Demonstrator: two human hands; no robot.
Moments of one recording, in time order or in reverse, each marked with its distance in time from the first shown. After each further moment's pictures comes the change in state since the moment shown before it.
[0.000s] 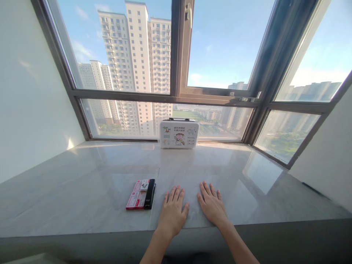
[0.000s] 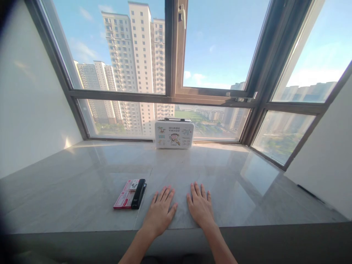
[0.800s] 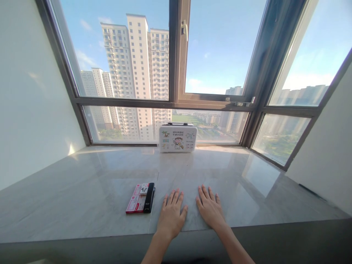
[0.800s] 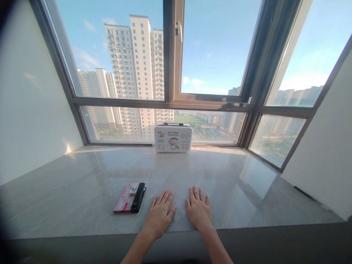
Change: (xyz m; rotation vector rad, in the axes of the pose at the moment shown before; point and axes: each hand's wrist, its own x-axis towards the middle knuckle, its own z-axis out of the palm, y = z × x) left_hand 0.000 0.004 -0.004 0.013 -0.015 -0.010; right_hand -0.006 -0.003 -0.005 0.003 0.009 0.009
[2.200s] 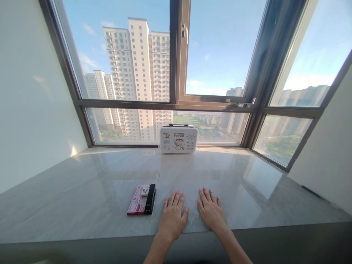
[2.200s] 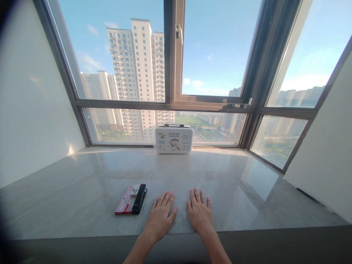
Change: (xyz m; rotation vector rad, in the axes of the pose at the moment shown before) left_hand 0.000 -0.002 0.003 0.025 -0.002 -0.011; right_hand -0.004 -0.002 -0.001 -0.026 0.006 -0.001
